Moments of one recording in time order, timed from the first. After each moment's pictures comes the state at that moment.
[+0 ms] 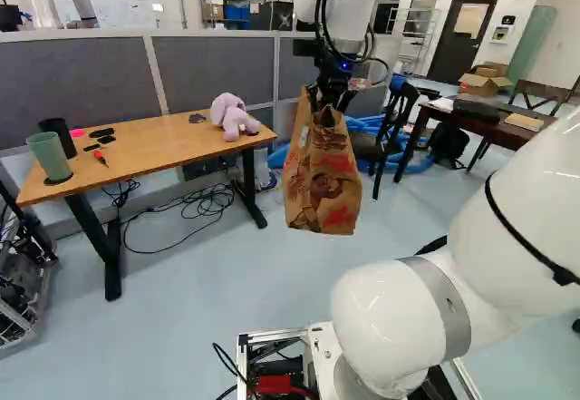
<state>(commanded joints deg) 3.2 11.9 -57.4 1.2 -60.7 2.6</state>
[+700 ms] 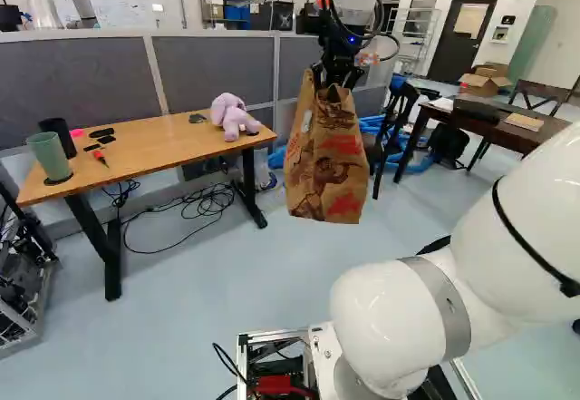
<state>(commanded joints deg) 3.0 13.5 -62.5 1.2 -66.7 2.6</state>
